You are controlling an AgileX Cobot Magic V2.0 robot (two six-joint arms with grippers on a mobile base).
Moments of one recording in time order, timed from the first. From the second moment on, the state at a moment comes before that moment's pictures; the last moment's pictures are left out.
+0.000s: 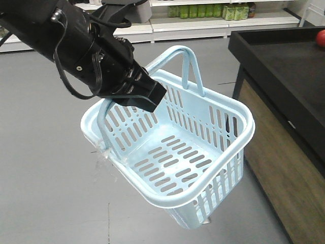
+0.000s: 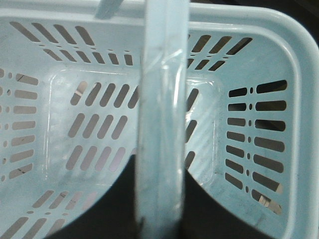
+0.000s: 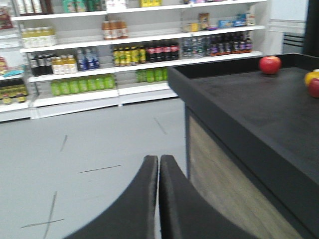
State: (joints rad) left arm -0.62 1.61 -1.81 -0.33 1.28 0.09; right arm -0.06 -0.01 0.03 -0.07 0.13 0.14
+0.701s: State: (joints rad) left arm -0.62 1.61 -1.81 -0.33 1.28 0.09; right arm -0.06 -0.01 0.03 -0.07 0.13 0.14
